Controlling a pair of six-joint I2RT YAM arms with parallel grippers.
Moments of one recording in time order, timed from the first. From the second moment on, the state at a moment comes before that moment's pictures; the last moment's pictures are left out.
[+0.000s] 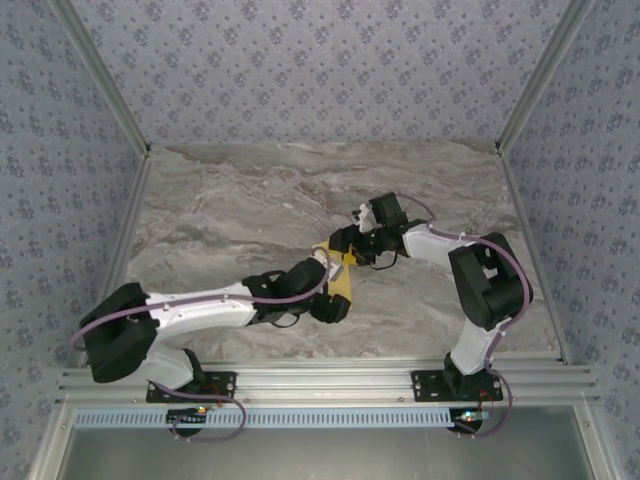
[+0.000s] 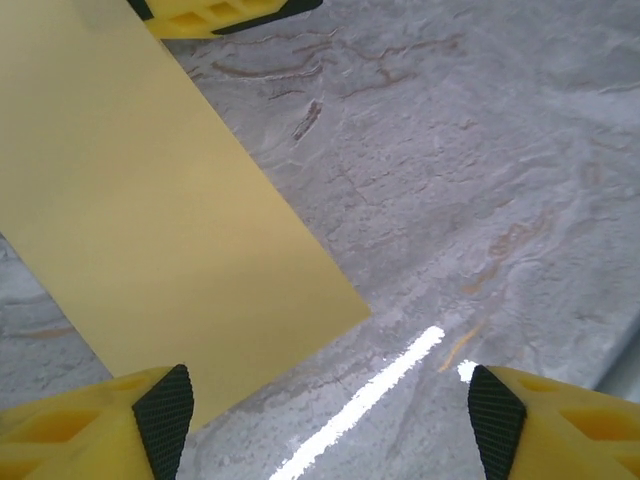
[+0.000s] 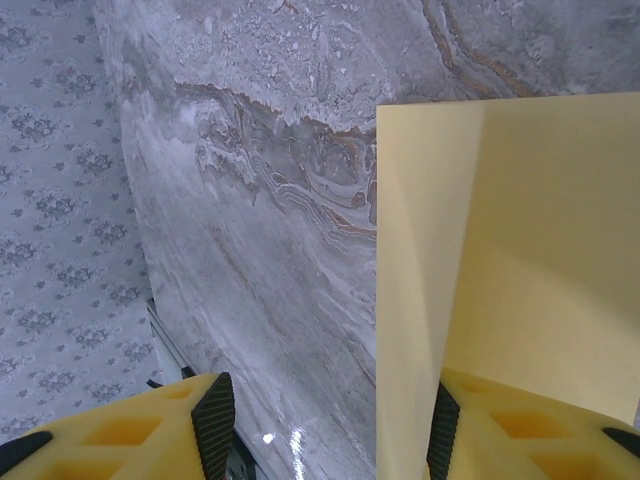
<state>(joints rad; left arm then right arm) -1.11 1.45 0.81 -0.21 -0.05 -0.51 0.44 1.76 0.98 -0.15 -0.74 0.75</state>
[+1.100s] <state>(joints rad) -1.28 1.84 1.23 -0.62 -0.49 -0.43 0.44 1.76 0.99 -0.20 -0.74 0.72</state>
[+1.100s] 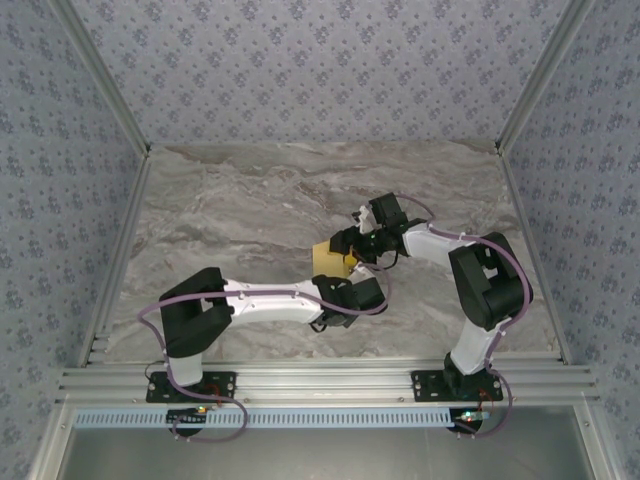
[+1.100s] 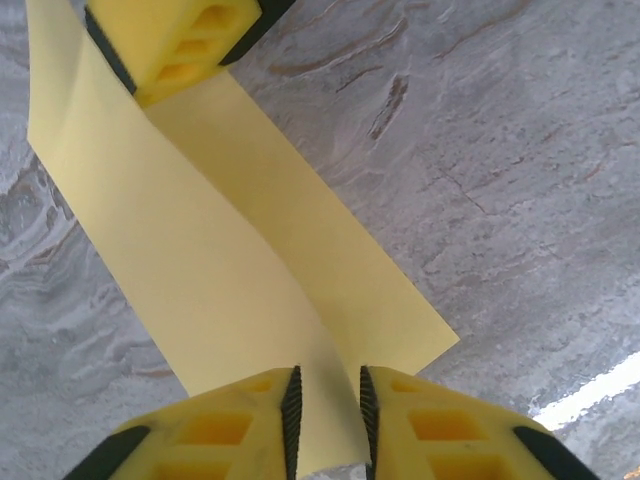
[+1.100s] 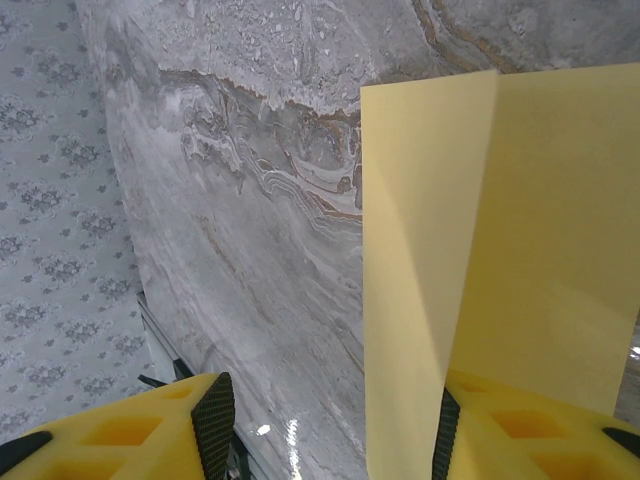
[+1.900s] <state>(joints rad) -1.12 1.60 1.01 -0.42 -0.19 -0.40 0.36 1.58 0.97 -0.22 -0.70 0.64</state>
